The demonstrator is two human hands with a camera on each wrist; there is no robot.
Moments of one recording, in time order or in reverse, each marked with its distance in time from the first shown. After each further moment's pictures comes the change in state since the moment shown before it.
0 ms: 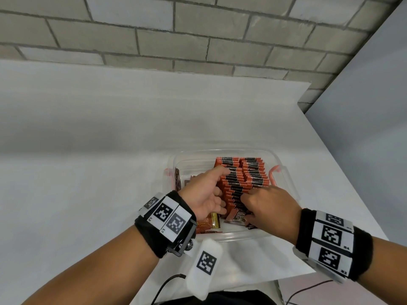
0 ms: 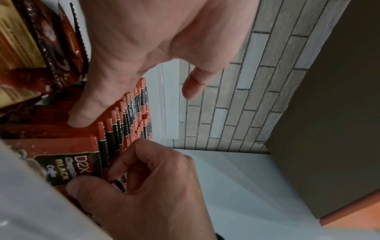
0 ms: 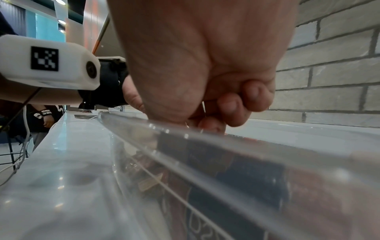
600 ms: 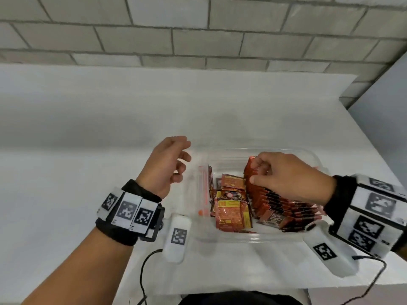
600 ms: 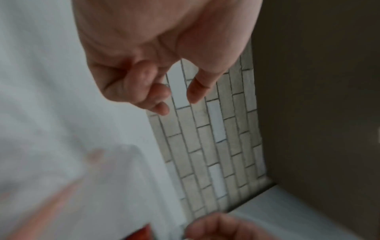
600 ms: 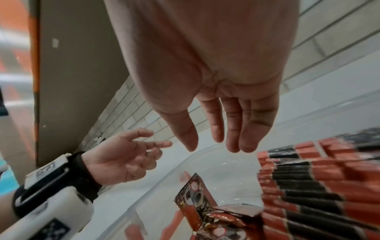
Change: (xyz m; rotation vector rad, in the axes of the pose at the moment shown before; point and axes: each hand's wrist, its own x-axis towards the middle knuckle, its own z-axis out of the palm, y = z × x) left_hand -0.063 0.039 -0.095 0.111 0.489 0.500; right_hand 0.040 -0.006 -0.055 0.757 0.035 0.171
